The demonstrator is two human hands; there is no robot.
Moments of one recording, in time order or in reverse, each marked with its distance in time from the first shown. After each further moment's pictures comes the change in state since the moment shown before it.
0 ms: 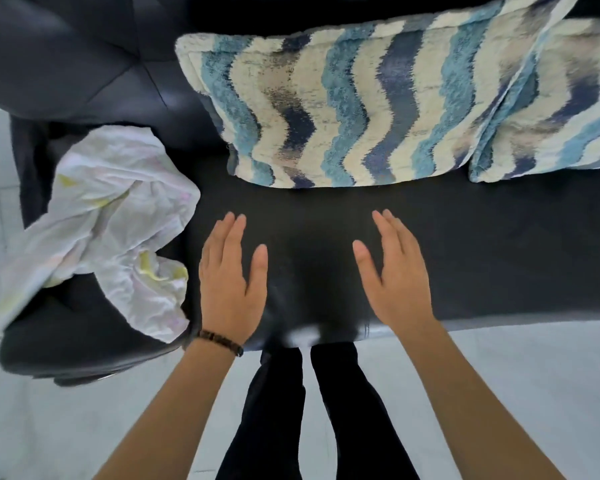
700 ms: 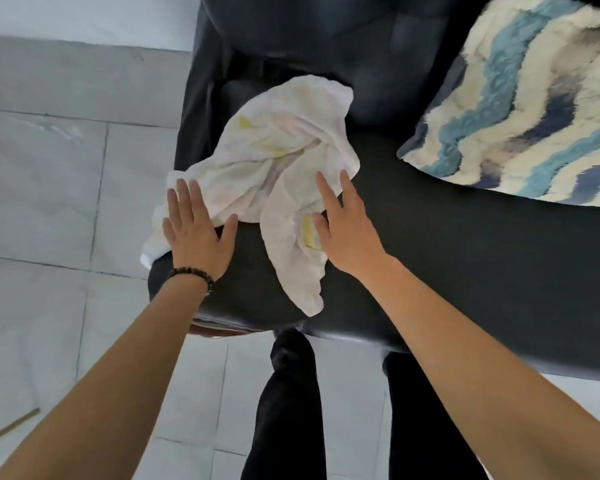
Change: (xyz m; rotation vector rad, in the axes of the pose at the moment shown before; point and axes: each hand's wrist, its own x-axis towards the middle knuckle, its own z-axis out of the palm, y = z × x) left_hand 0.017 -0.337 -0.178 0.342 0.061 -0.343; right_hand 0.007 -0.265 0.269 -0.154 -0.405 -0.307
